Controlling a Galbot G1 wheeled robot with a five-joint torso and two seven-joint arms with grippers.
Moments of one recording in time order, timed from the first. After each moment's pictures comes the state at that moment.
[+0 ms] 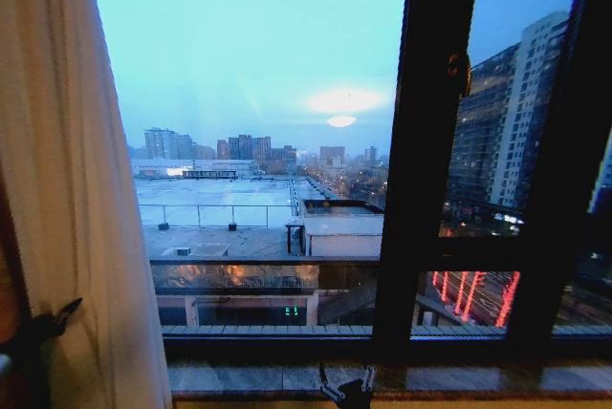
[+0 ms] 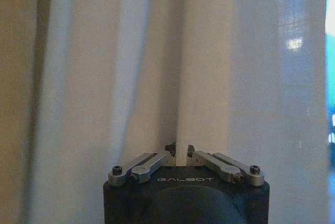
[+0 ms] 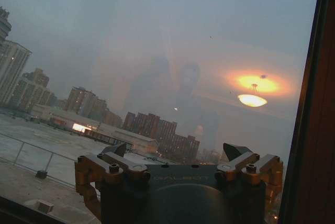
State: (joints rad) left arm 1.14 -0.91 -1.02 -1.50 -0.71 0.18 0.26; right arm -1.38 1.37 0.23 1.85 -0.25 0.27 0.22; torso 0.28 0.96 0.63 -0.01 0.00
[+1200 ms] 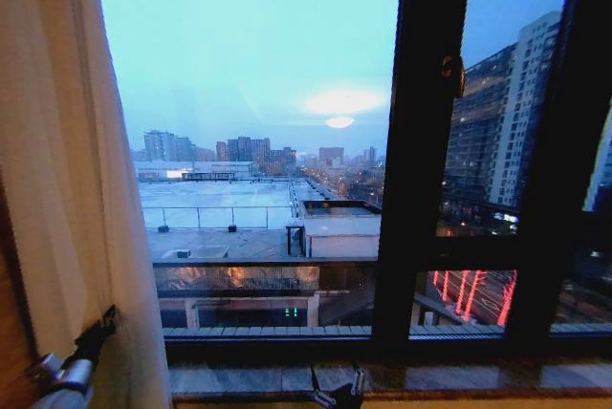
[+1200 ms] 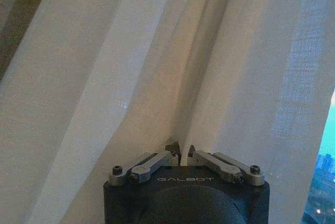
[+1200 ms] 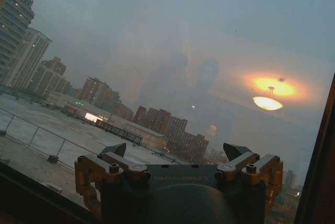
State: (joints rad) left arm 0.95 -1.23 -1.02 -1.47 -0.60 0.21 0.14; right arm -1.34 1.37 0.21 1.79 -0.33 0.25 0.19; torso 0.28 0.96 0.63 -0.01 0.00
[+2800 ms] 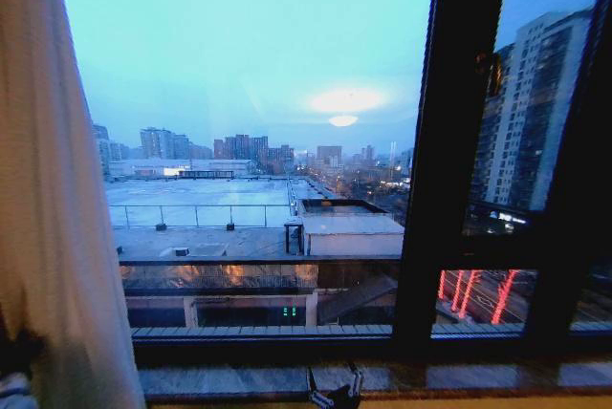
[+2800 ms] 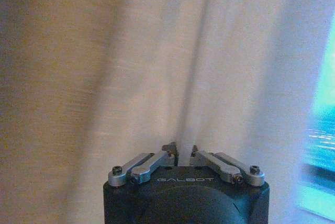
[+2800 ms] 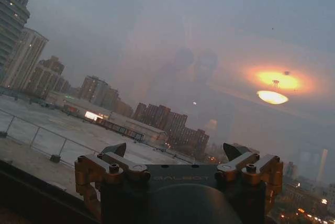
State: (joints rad) left arm 1.02 -1.09 -1.08 -1.46 -0.56 0.19 0.08; right arm -1.34 1.37 0.20 1.77 -0.29 0.27 0.21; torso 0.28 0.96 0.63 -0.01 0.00
